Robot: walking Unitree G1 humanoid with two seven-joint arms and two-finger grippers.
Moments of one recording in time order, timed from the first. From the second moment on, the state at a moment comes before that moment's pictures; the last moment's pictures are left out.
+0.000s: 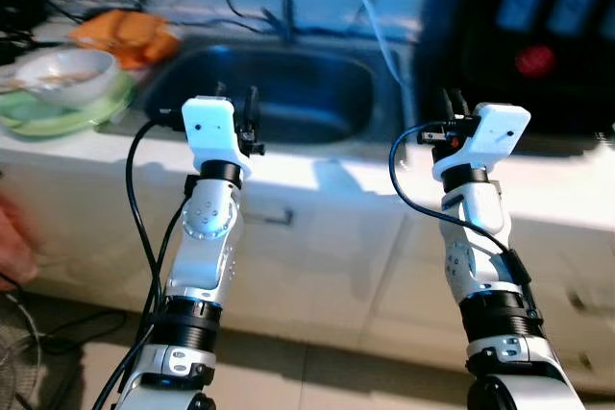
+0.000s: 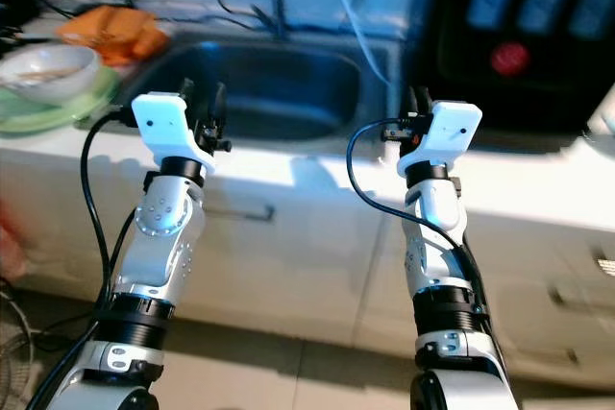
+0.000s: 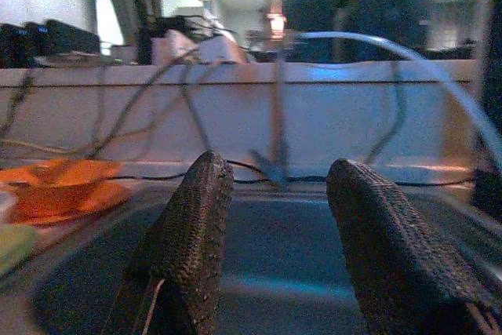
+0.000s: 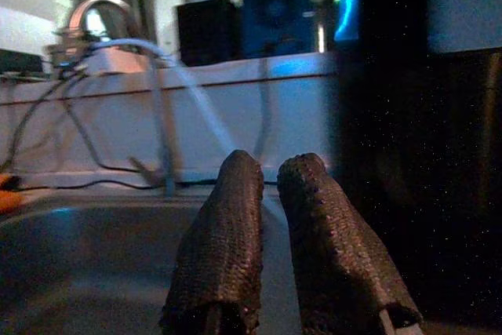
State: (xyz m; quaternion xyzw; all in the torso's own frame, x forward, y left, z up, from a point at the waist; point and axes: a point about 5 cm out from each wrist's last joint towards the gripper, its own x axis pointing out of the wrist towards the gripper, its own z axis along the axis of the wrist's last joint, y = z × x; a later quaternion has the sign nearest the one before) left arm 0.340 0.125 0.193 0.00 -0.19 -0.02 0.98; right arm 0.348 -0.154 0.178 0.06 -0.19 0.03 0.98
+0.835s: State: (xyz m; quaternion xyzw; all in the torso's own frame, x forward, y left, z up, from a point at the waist) left arm 0.338 0.127 0.192 0.00 -0.19 -0.02 0.98; right arm 0.349 -0.146 0.179 0.06 -0.19 0.04 0.98
